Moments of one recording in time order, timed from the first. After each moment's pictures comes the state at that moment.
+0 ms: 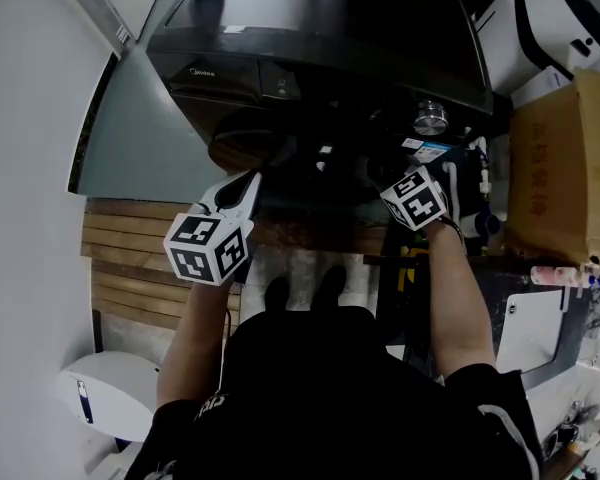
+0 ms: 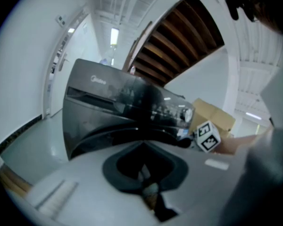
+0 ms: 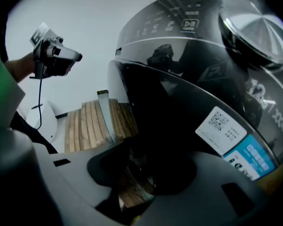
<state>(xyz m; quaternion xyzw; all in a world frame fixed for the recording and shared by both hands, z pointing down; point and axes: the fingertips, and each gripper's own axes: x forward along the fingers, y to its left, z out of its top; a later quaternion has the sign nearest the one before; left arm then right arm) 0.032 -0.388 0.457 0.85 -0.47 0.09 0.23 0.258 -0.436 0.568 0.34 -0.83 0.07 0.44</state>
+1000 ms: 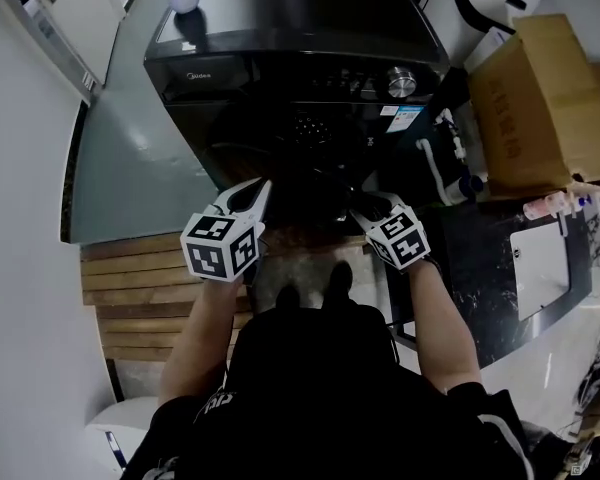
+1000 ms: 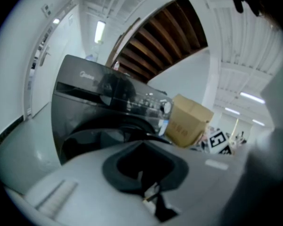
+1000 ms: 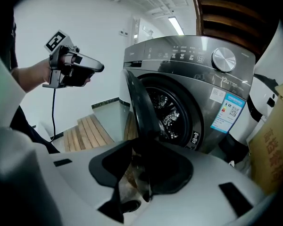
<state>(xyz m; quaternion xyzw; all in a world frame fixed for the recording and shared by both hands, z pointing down) 0.033 -0.338 0.462 0.90 -0.36 0.10 0.22 0.206 -0.291 0.570 0.44 -0.81 0.13 0.35</state>
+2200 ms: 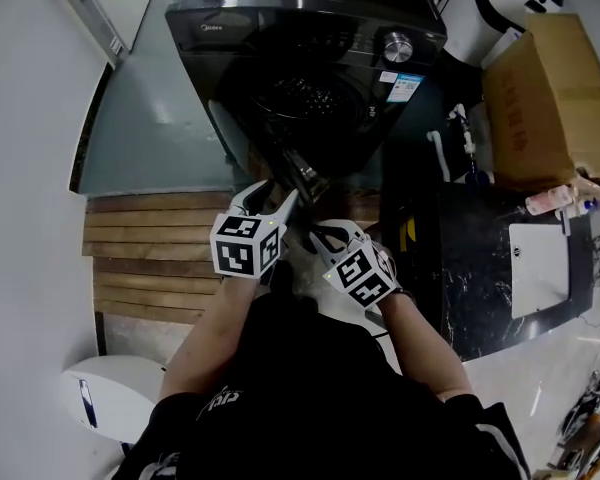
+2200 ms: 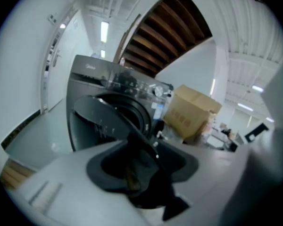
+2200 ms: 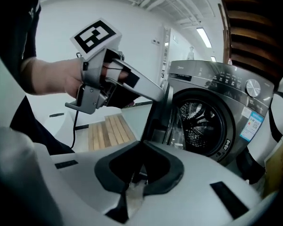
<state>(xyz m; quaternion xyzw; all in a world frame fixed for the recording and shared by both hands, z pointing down) 0.066 -0.218 0.503 0.86 -0.43 0.14 0.23 0.108 -0.135 0.557 0.32 -0.88 0.06 0.35</state>
